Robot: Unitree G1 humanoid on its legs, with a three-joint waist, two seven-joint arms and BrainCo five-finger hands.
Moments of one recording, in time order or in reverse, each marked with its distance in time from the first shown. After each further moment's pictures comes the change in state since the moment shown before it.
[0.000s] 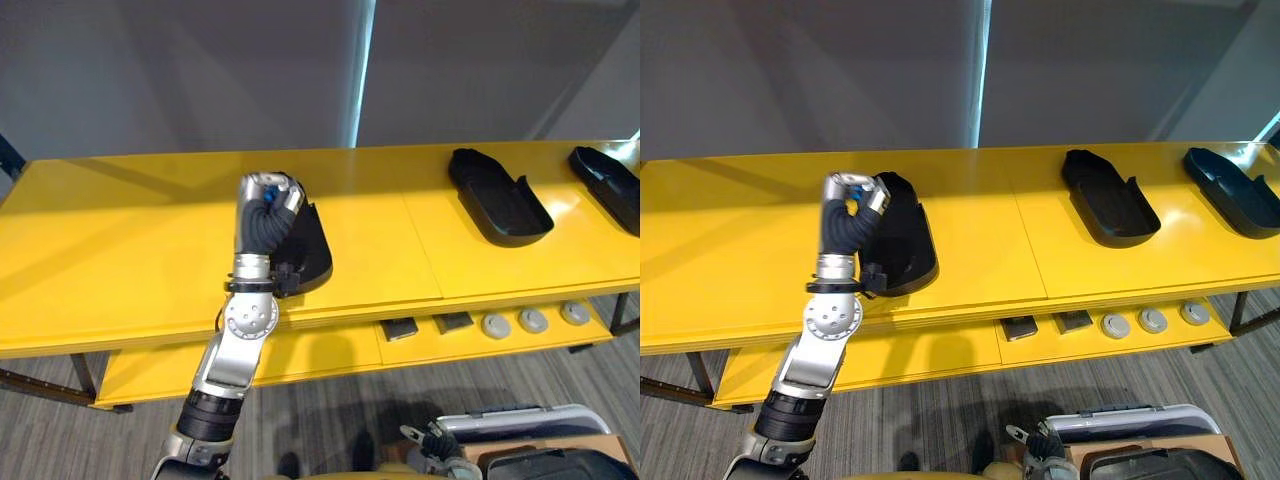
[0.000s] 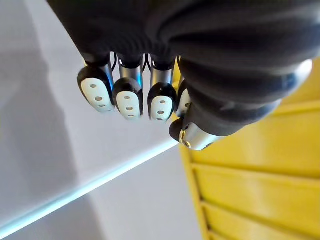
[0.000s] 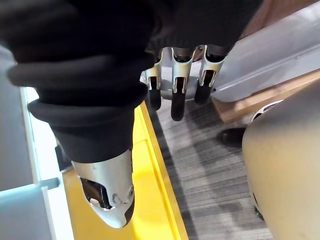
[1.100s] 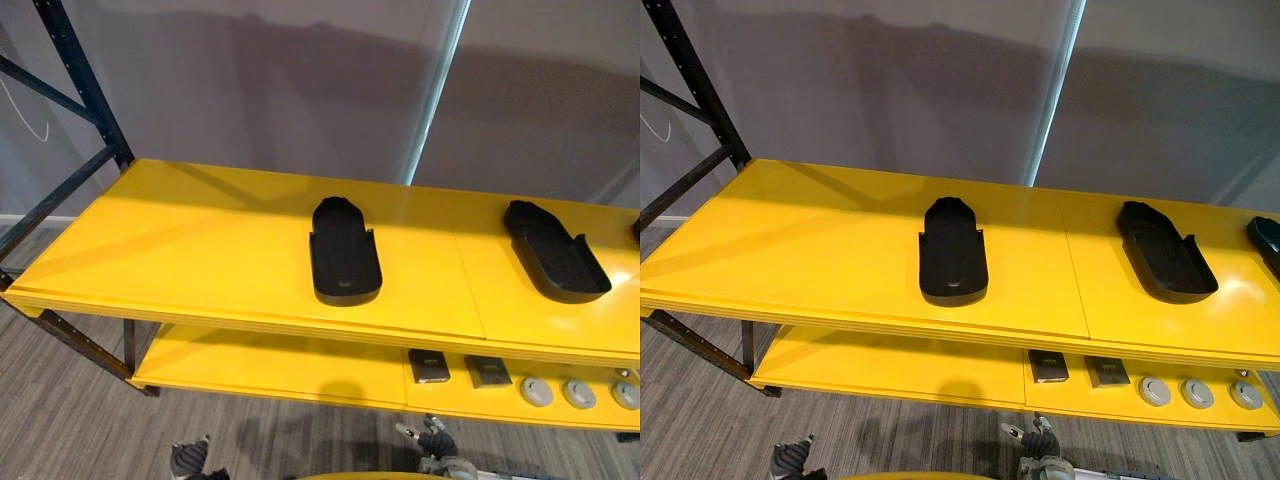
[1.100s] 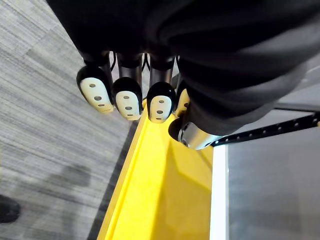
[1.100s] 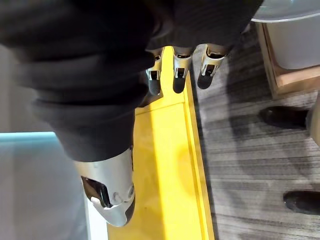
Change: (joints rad) left arm 0.529 -0.184 0.406 1.008 -0.296 0.085 -0.095; right arm 0.049 0.030 0.012 -0.126 -0.001 0.034 -0.002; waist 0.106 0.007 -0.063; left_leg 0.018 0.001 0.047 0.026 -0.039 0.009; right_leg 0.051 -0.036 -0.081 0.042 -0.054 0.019
